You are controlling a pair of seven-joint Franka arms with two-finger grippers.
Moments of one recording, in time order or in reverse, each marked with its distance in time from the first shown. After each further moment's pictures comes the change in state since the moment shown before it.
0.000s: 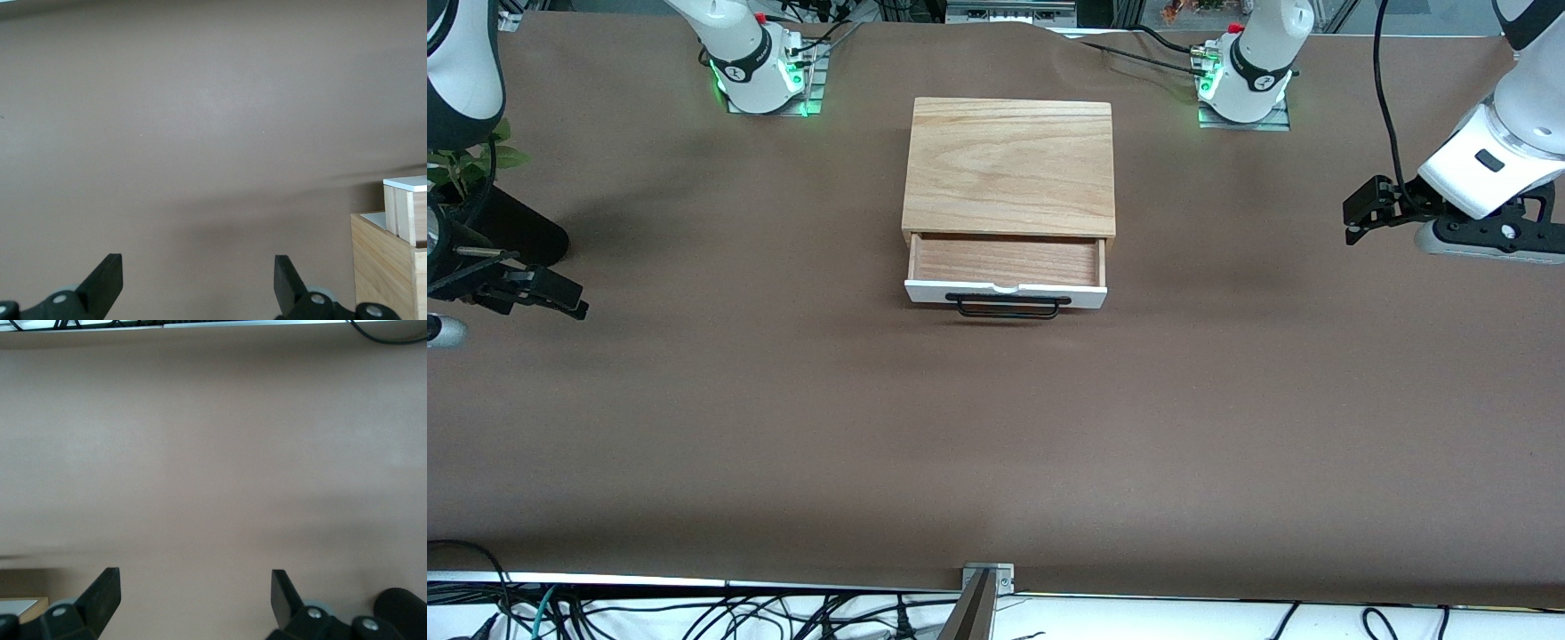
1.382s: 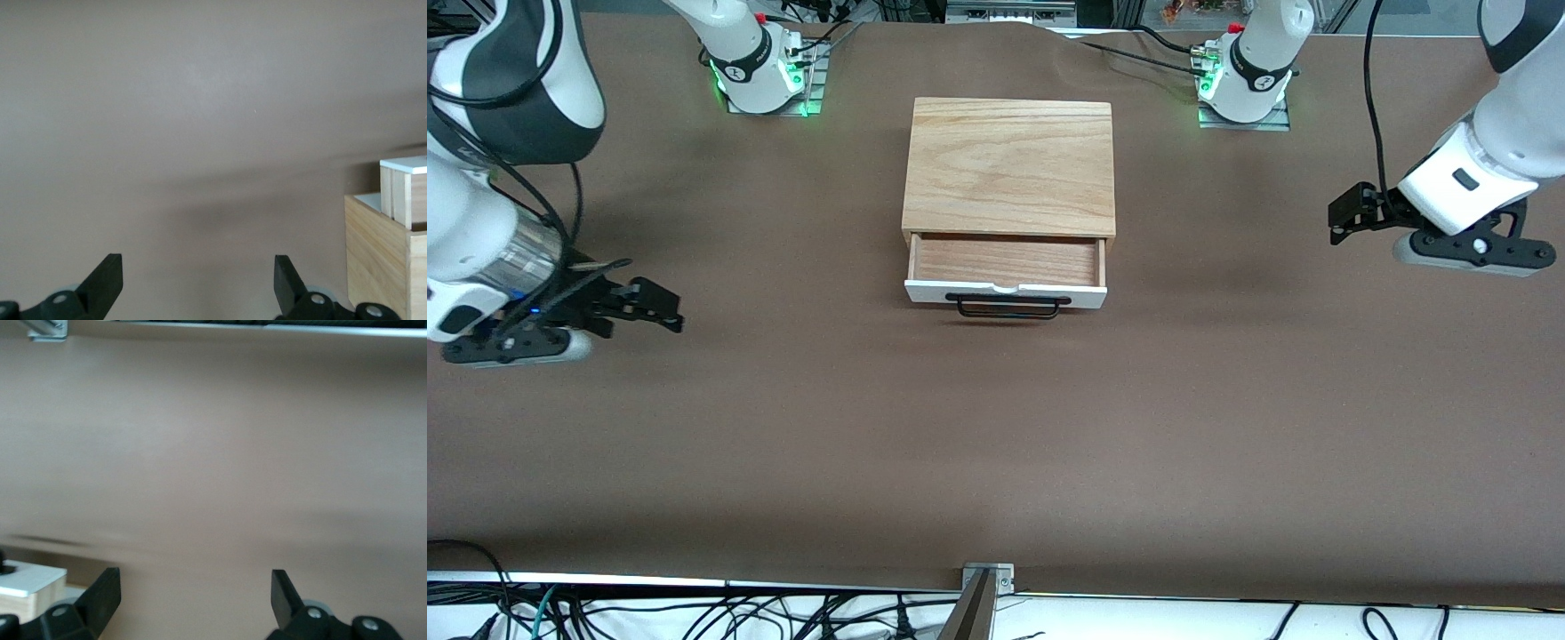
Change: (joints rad) left arm -0.002 0.046 -0.003 0.001 -0.031 -0.052 0.006; right arm 0.091 0.062 0.067 -0.002 0.104 0.079 0.003
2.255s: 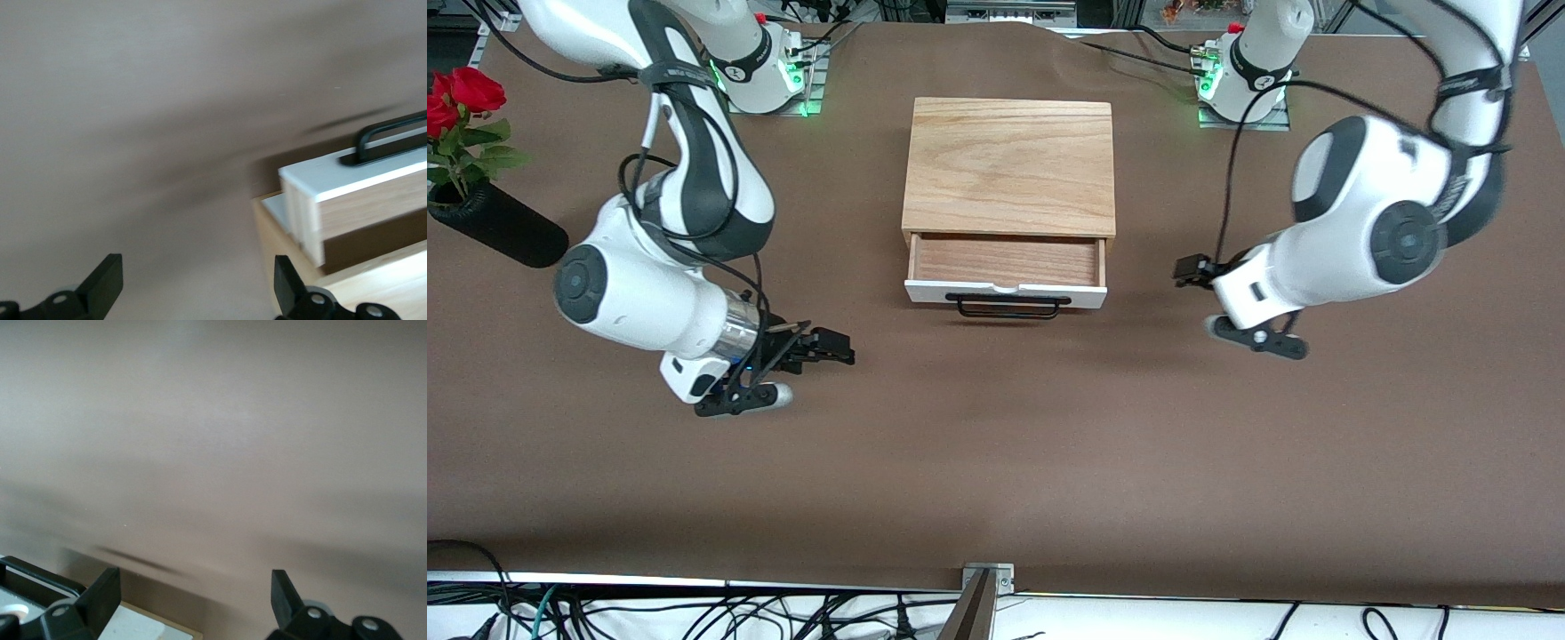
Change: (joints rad) left arm -0.181 0.293 -0.010 0.003 -0.241 0.175 0.005; right arm 0.174 0.236 0.007 -0.006 0.258 0.257 -0.001
